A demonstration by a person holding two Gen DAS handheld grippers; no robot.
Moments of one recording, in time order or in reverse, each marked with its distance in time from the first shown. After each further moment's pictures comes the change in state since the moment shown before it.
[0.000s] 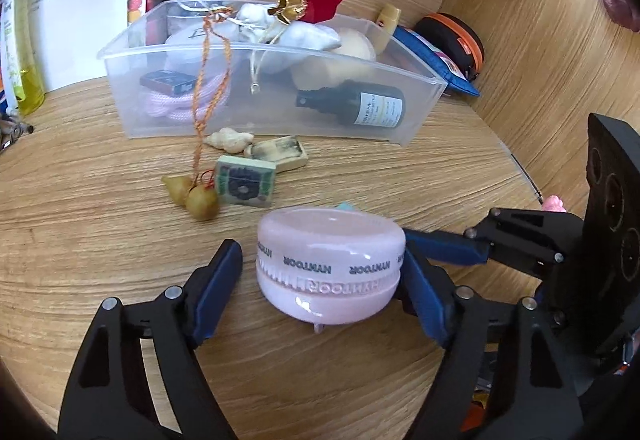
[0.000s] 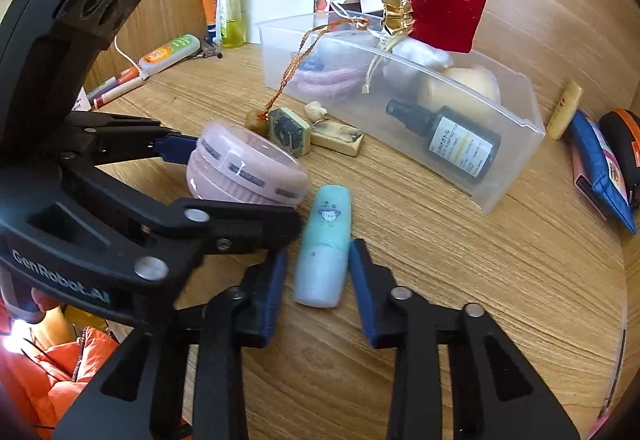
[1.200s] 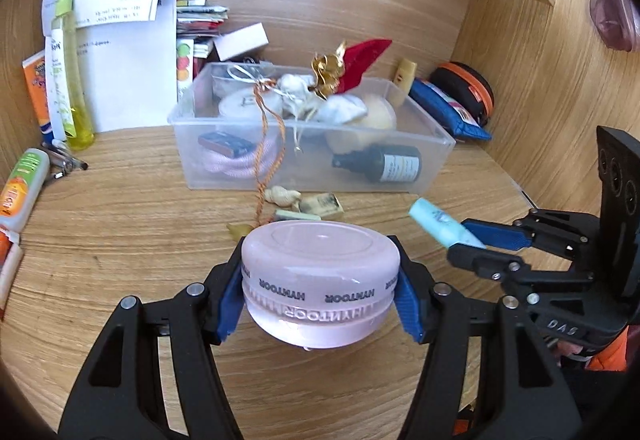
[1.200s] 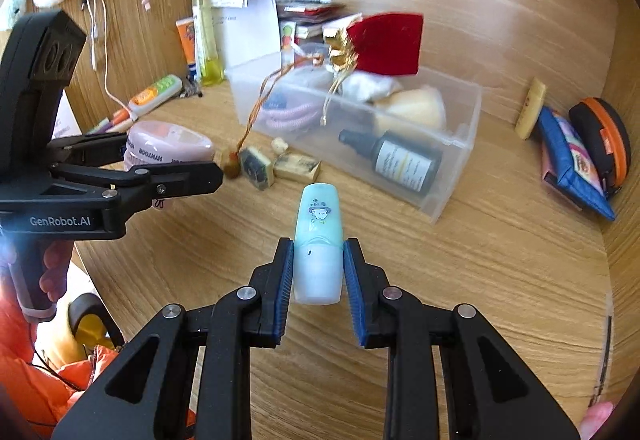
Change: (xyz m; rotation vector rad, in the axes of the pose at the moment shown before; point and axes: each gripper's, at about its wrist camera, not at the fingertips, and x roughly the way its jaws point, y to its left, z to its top) left arm -0.047 0.011 0.006 0.006 -0.181 0.096; right arm -0.037 -0.028 0.006 0.081 -0.082 -0.023
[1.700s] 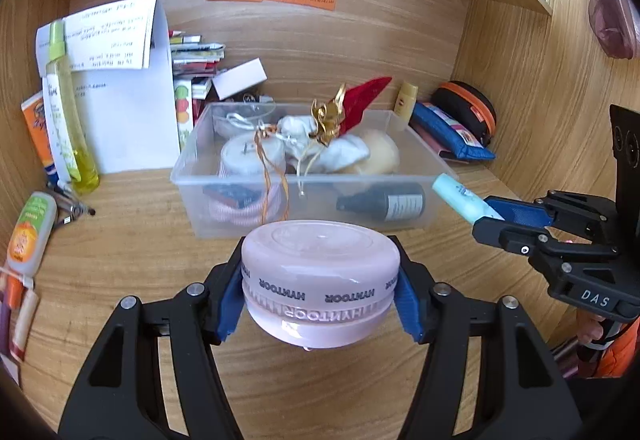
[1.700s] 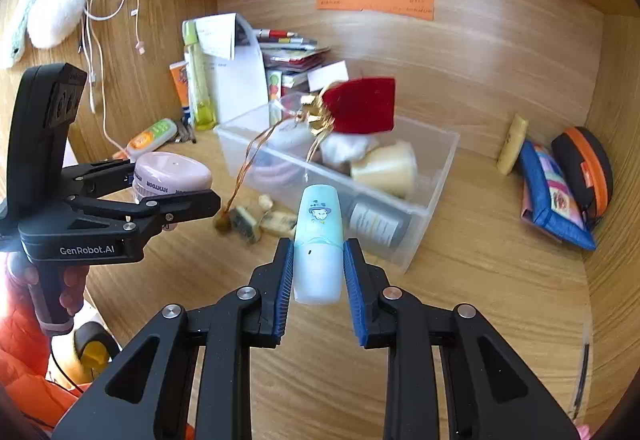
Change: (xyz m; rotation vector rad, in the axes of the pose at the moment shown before) left arm 0.000 -0.001 0.030 0.047 -0.062 0.017; right arm -0.022 -0.016 0.030 0.017 -0.099 -0.015
